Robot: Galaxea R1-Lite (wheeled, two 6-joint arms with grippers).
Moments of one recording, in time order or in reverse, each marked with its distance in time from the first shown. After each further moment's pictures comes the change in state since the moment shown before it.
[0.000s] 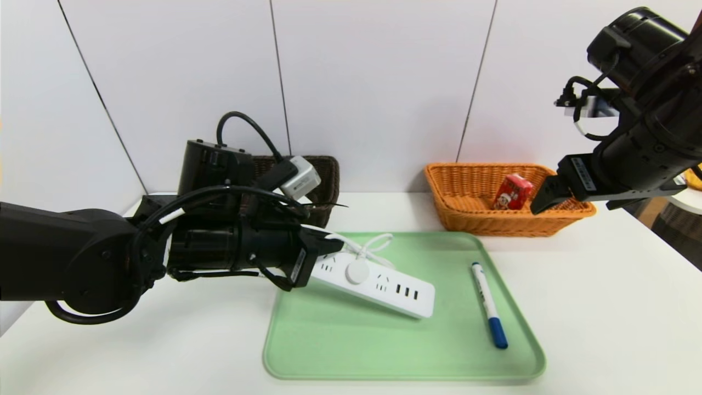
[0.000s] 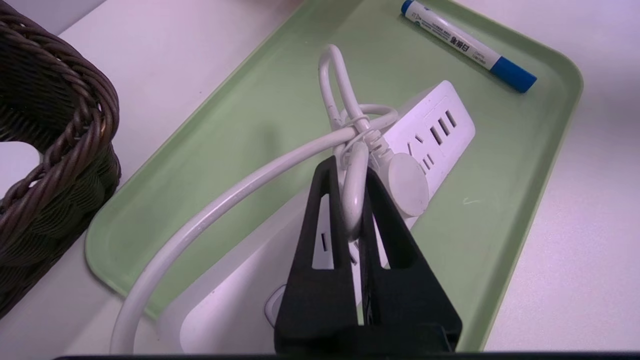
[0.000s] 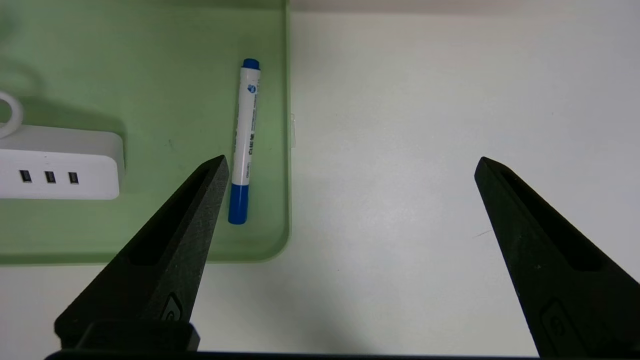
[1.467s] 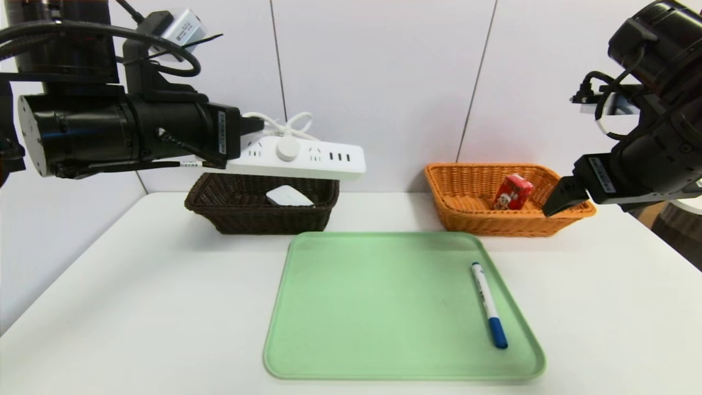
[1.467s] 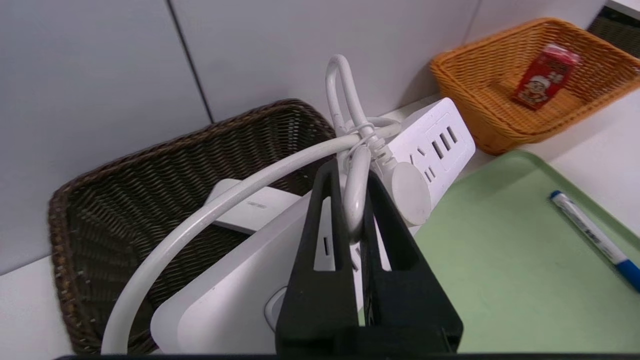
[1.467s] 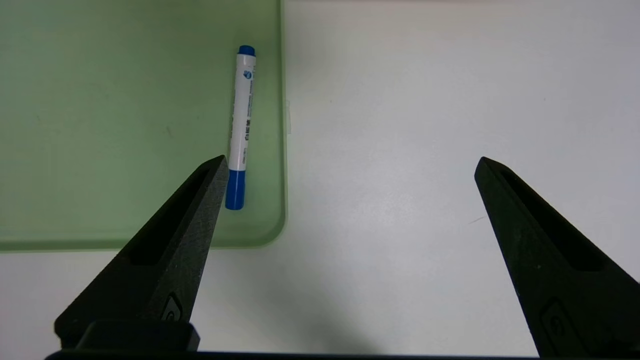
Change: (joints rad) left arm 0.196 -0.164 -0.319 0.213 0.258 -0.141; right arm 0.000 -0.053 0.036 0.007 -0.003 0.006
